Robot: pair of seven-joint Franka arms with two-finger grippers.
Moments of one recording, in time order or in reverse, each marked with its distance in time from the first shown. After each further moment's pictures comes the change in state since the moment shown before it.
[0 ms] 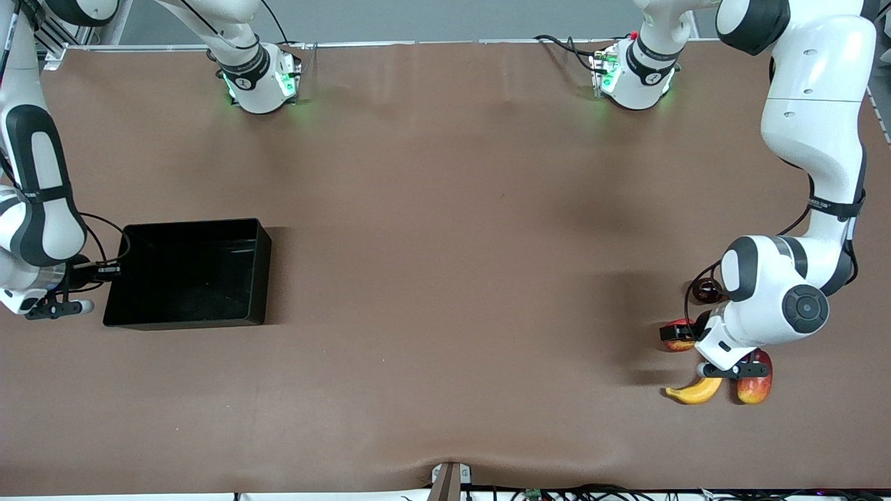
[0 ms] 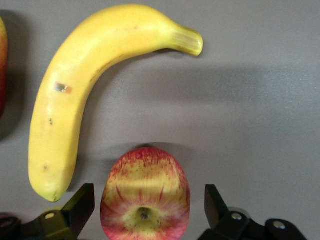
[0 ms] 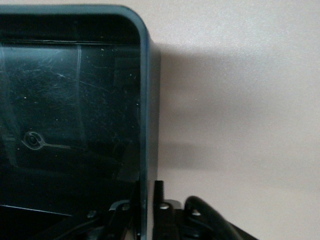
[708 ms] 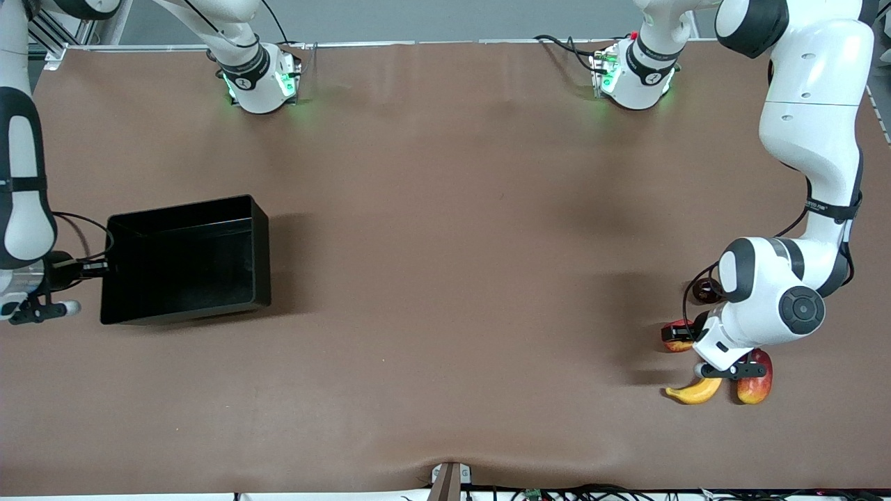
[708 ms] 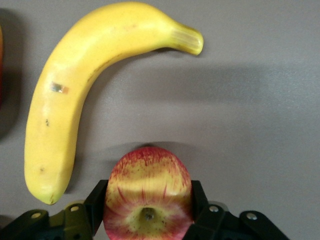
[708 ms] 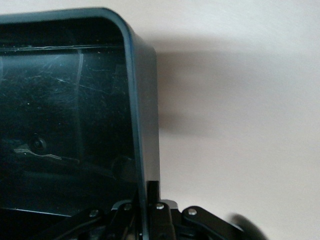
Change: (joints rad) left arm 0.000 0.003 -0.002 0.003 0.001 0.000 0.000; right arm 0.059 -0.031 0.024 0.153 0.013 -0.291 0.022
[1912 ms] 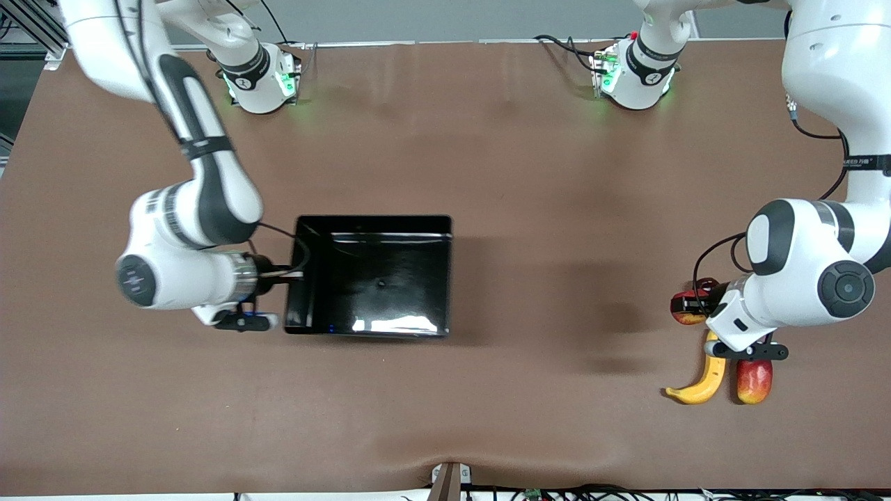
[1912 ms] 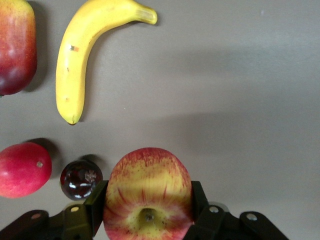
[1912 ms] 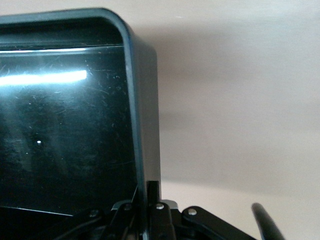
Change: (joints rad) left arm -0.002 -0.211 -0.063 0.009 0.000 -0.330 -0.009; right arm 0.570 -0.018 0.022 0.011 0.276 0.103 0.709
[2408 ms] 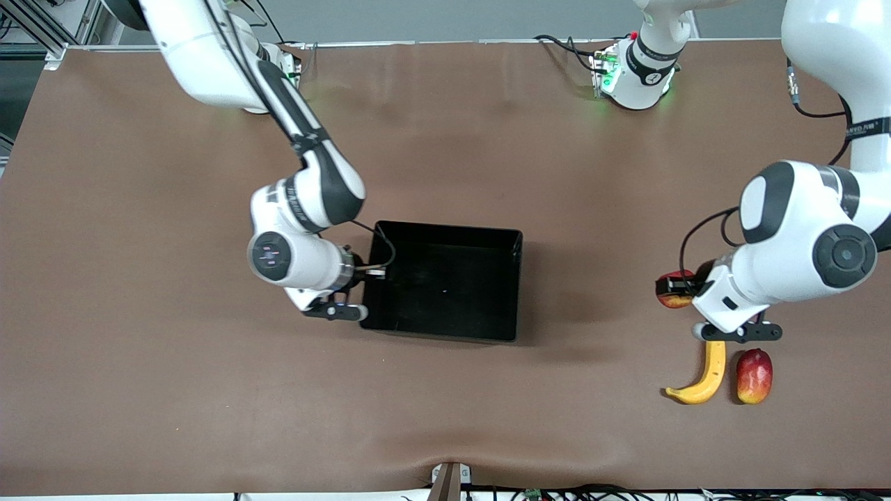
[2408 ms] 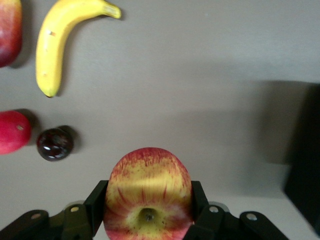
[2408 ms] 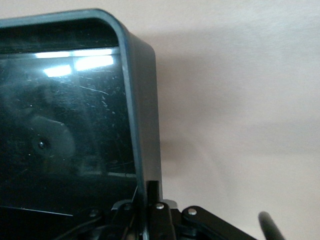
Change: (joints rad) left arm -0.004 -0.100 -0.121 0.001 0.000 -0.099 -0.188; right arm 0.208 0.121 -0.001 -0.005 0.003 0.263 0.207
